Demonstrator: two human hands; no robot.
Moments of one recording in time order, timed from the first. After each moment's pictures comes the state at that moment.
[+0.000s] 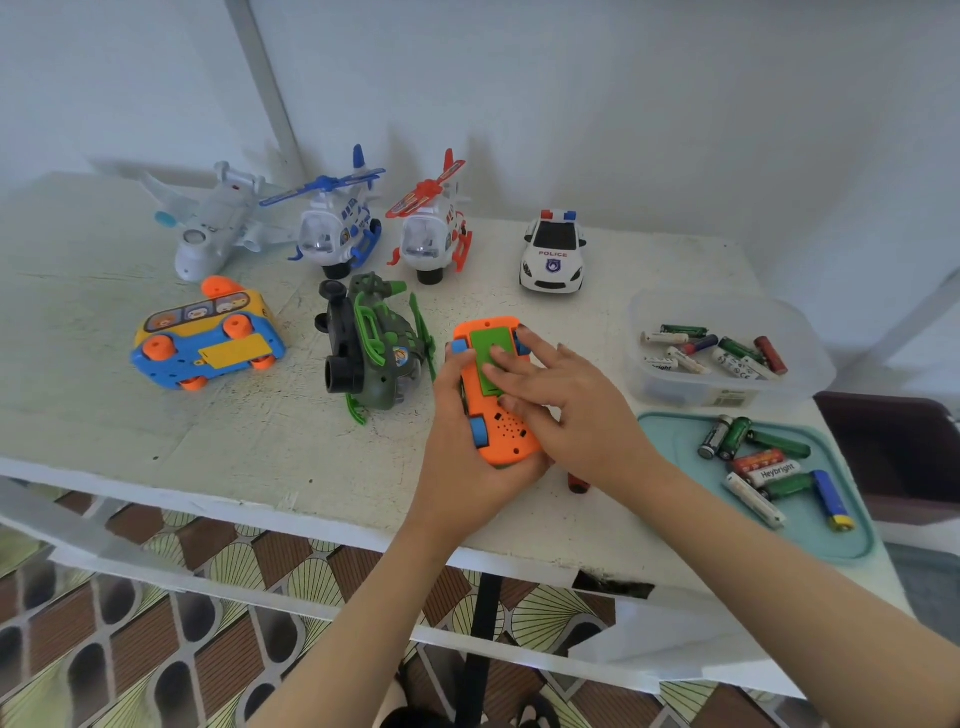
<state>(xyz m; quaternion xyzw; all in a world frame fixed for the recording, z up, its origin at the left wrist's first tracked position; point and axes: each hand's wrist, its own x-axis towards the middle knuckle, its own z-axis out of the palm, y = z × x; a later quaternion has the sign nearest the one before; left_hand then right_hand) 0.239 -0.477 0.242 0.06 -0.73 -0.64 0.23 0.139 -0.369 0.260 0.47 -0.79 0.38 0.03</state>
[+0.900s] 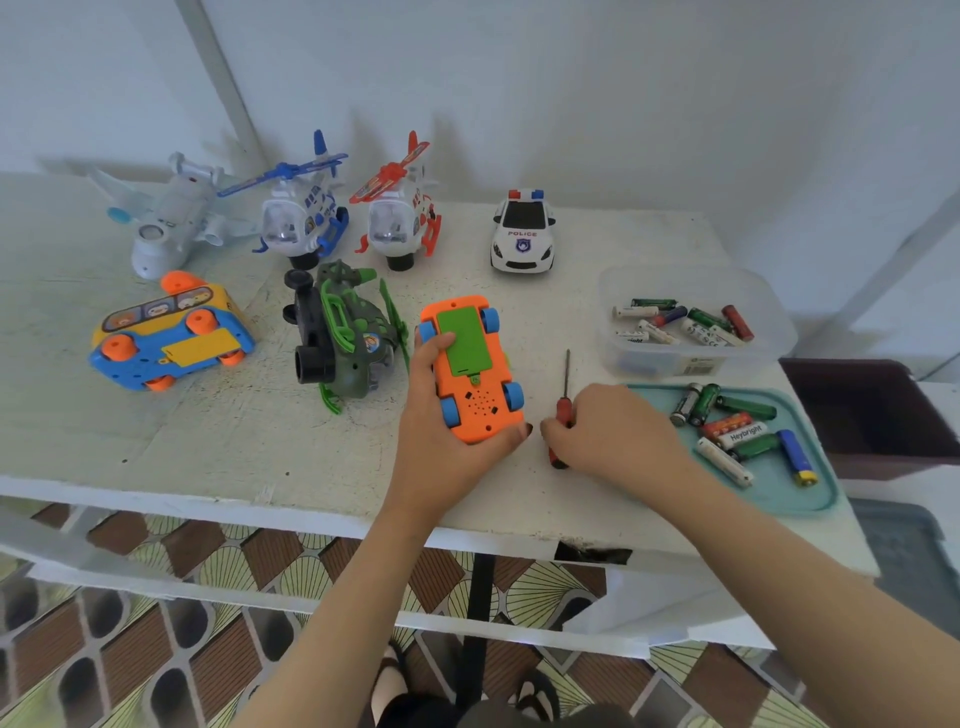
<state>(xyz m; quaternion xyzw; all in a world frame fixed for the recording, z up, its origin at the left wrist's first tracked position) 0.239 -0.479 0.237 0.07 -0.74 -0.62 0.23 0.165 -0.337 0.288 0.16 -0.97 0.12 -0.16</state>
